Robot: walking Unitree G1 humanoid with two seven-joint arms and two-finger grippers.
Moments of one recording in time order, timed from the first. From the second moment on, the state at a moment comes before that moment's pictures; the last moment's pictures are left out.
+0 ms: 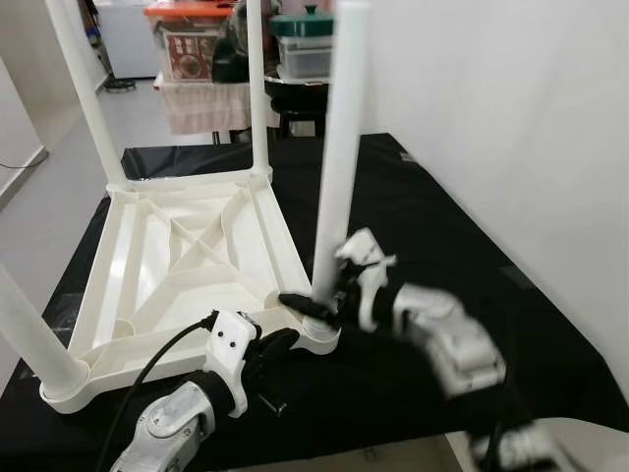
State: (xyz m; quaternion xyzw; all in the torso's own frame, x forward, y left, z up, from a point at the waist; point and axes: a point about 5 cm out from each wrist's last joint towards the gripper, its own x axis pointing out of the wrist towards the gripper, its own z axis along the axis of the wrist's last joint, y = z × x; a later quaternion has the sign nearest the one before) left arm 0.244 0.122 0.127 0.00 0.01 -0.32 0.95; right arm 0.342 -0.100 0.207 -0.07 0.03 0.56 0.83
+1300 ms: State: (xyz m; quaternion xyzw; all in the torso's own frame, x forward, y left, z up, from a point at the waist) left arm 0.245 0.122 0.127 0.00 0.01 -0.32 0.95; right arm 0.322 -0.066 0.169 -0.03 0.02 0.28 0.96
